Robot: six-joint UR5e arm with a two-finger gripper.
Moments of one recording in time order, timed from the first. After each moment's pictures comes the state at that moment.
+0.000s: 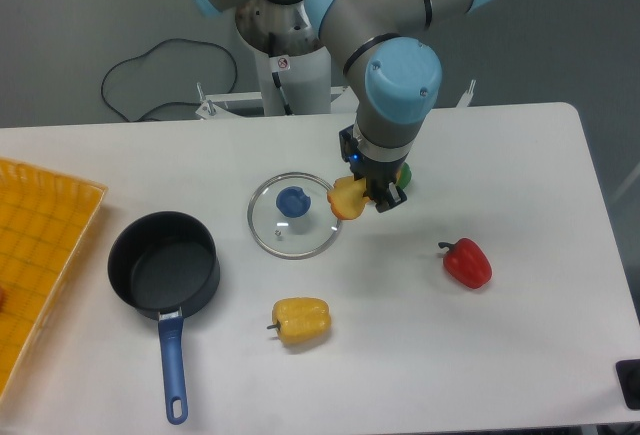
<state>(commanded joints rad) 2.55 -1.81 -1.57 -1.45 1.54 1.52</state>
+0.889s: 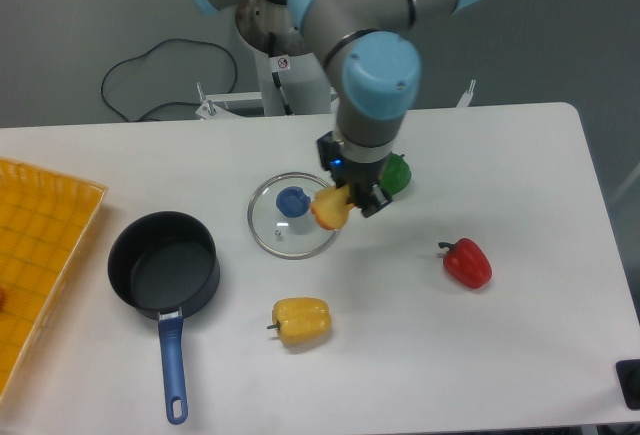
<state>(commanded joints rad) 2.39 -1.82 -1.55 -1.40 1.51 1.10</state>
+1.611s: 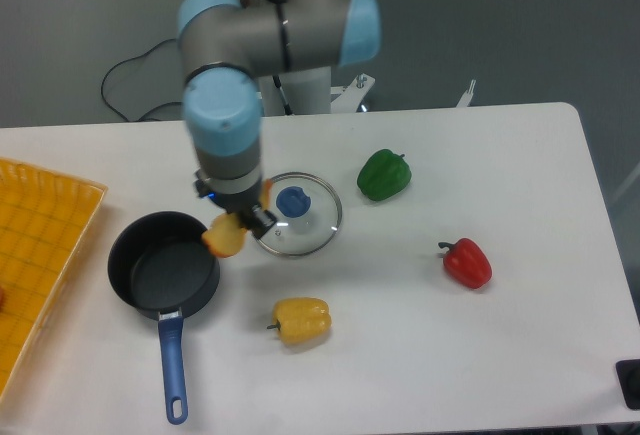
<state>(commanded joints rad) 2.12 -1.91 -1.55 -1.34 1.50 0.75</state>
